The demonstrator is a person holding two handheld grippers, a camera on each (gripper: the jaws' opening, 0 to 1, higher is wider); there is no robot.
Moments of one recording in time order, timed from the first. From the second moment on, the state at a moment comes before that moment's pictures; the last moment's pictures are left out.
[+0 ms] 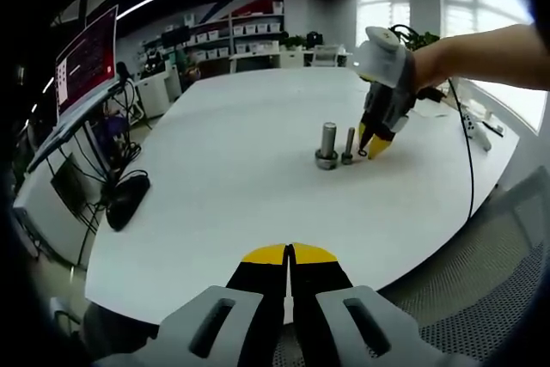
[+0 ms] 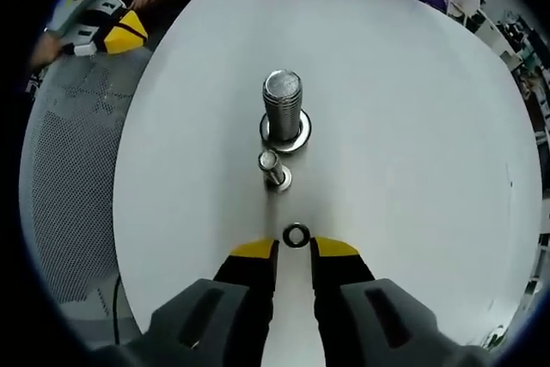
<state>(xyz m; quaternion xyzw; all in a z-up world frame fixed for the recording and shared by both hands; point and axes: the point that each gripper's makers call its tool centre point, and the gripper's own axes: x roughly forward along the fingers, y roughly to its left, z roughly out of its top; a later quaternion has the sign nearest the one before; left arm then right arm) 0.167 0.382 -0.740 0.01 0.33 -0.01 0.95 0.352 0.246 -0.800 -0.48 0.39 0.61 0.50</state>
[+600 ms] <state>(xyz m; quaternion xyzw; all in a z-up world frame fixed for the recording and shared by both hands) 0.167 0.382 -0.739 0.01 0.33 0.00 0.95 0.348 0.249 -0.801 -0.56 0.38 0.59 0.44</state>
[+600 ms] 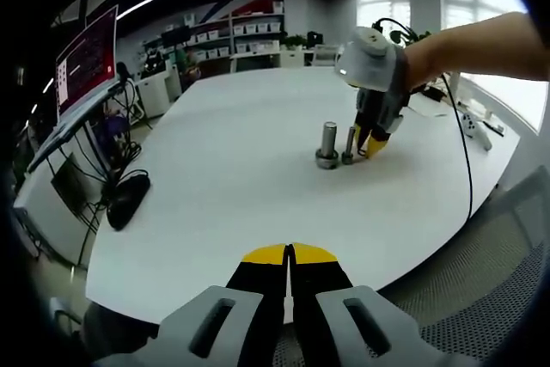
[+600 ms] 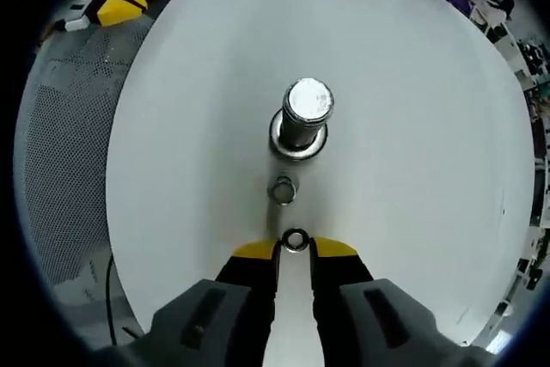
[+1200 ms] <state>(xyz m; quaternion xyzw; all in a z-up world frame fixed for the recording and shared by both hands) 0.167 0.382 -0.739 0.01 0.32 0.00 0.95 0.352 0.250 -0.802 -0.56 0.38 0.59 0.43</state>
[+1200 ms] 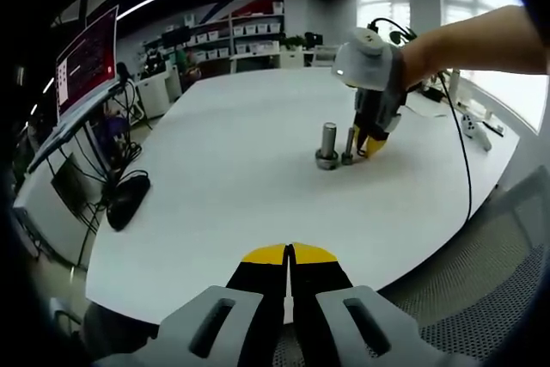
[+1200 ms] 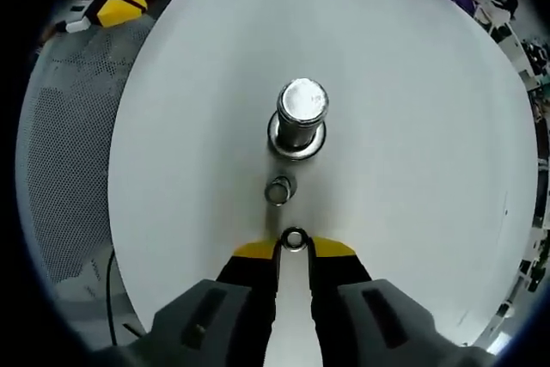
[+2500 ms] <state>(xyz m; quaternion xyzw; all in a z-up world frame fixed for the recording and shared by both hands) 0.168 0.381 -0.738 0.01 0.32 -0.01 0.95 0.356 0.272 -0.799 -0.45 0.37 0.62 0.52</state>
